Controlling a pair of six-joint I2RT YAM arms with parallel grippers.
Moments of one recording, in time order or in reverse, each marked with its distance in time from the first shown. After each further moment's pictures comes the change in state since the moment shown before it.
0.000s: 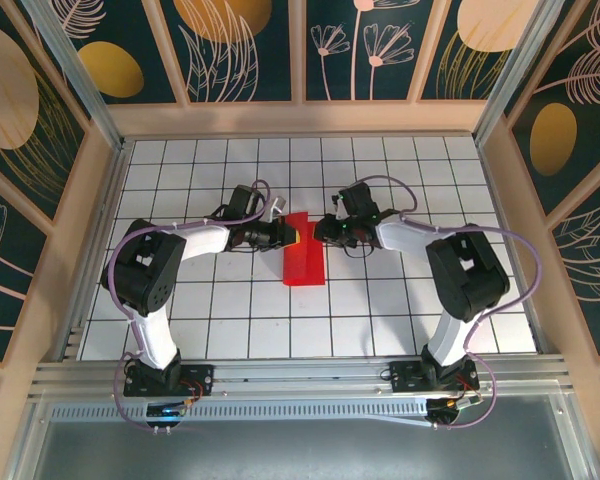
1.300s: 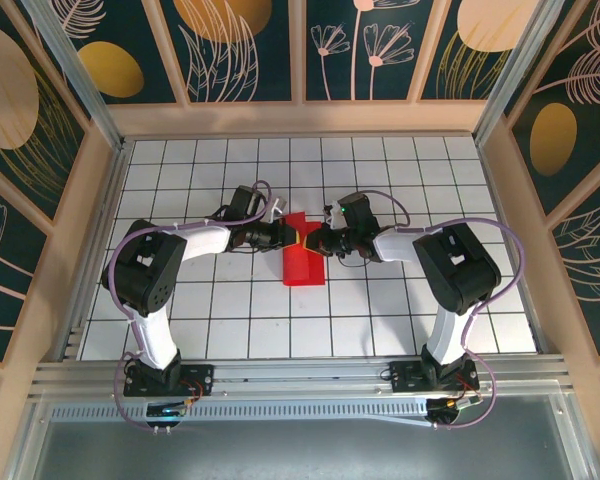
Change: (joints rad) left arm -0.008 -0.002 0.000 -0.010 -0.039 0.005; right arm 0.014 0.076 -0.132 0.349 -0.263 0.121
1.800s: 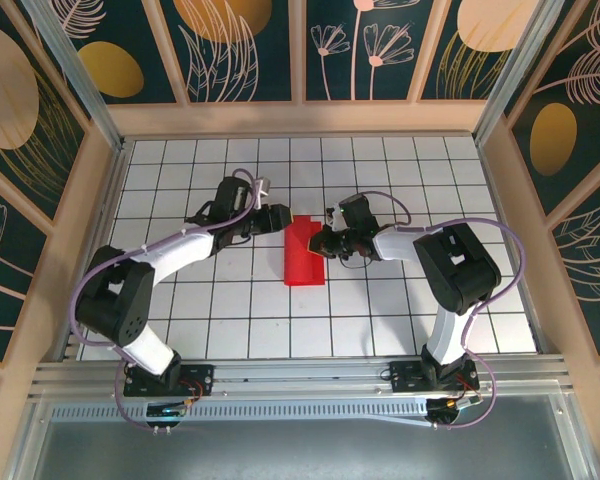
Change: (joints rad) left arm 0.000 -0.246 -0.059 -0.003 -0.286 0.019; right arm 0.000 0.000 0.015 -0.101 0.071 -0.025
